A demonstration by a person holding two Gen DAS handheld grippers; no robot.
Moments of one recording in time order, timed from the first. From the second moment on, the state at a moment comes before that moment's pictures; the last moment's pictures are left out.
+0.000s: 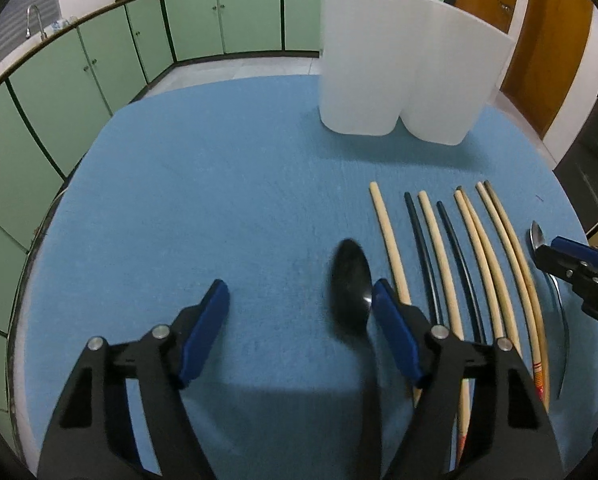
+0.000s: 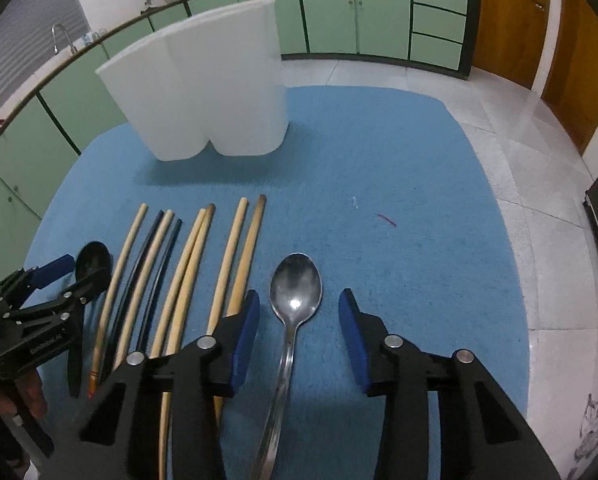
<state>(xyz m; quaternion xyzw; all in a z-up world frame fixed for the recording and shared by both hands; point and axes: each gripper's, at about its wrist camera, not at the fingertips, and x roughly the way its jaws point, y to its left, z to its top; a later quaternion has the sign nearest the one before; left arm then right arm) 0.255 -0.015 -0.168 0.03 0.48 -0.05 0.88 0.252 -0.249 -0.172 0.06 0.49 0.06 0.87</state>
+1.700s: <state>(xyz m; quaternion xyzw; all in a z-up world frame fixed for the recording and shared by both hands) 0.318 -0.087 0.044 -0.03 0.08 -0.14 0.99 0.296 -0.279 0.042 0.06 0.18 0.10 0.98</state>
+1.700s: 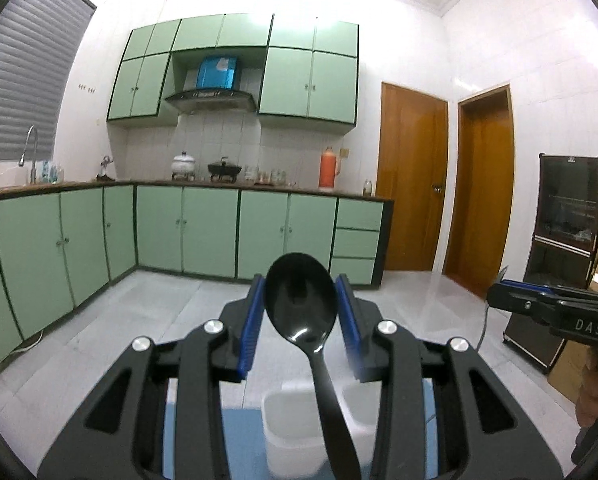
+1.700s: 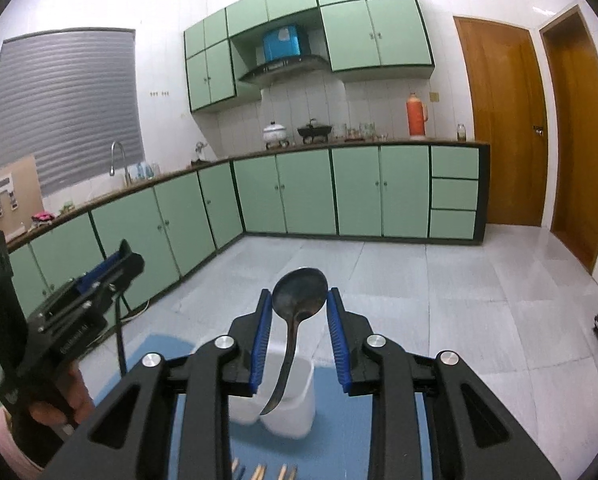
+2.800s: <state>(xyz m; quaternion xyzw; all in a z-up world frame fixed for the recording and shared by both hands) 0.396 -0.068 -0.054 -0.05 0.15 -0.16 0.97 0.373 -0.239 -0.080 0.03 0.27 0.09 0.96</state>
